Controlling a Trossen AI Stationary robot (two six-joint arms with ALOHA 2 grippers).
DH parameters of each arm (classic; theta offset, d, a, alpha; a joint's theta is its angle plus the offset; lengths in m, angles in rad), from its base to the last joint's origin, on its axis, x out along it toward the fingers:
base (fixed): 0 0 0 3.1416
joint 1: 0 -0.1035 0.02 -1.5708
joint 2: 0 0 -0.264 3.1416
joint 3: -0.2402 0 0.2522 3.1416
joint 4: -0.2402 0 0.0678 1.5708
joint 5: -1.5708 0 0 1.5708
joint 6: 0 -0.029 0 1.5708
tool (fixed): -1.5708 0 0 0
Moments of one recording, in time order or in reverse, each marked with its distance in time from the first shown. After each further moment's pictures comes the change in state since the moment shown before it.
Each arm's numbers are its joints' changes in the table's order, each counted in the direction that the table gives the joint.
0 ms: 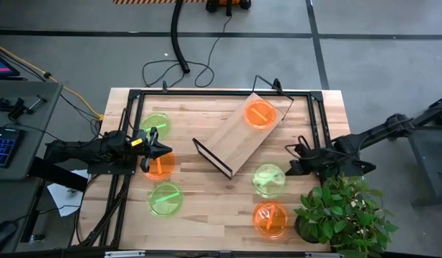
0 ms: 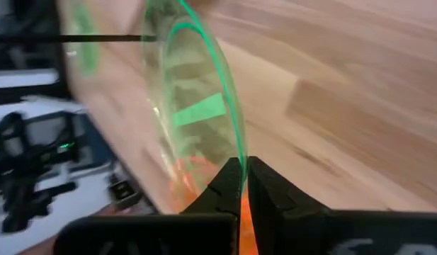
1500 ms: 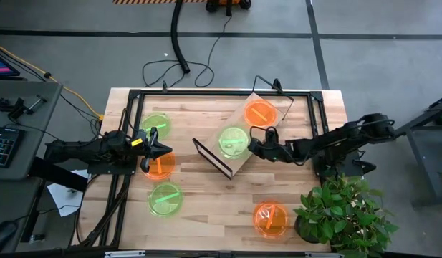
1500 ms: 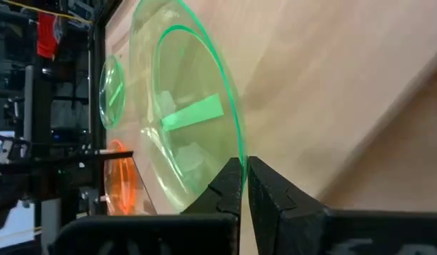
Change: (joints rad) left arm 0.000 0.000 0.000 0.000 0.000 0.000; right arm 0.284 -0.927 -0.227 0.736 0.424 -0.077
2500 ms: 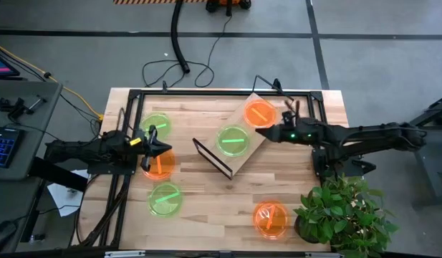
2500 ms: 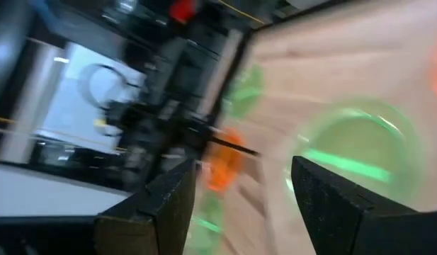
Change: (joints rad) left arm 0.000 0.000 0.000 0.046 -0.046 -0.059; right arm 0.144 0.538 -0.016 -0.105 -0.235 0.553
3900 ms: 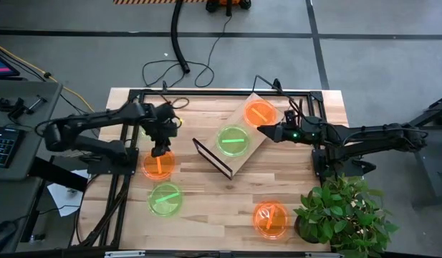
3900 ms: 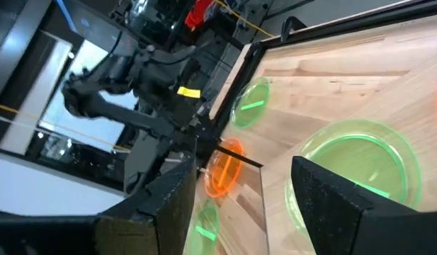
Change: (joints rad) left arm -0.465 -1.187 -0.754 -1.015 0.350 -0.540; right arm 0.000 0.032 0.001 0.009 0.012 0.093
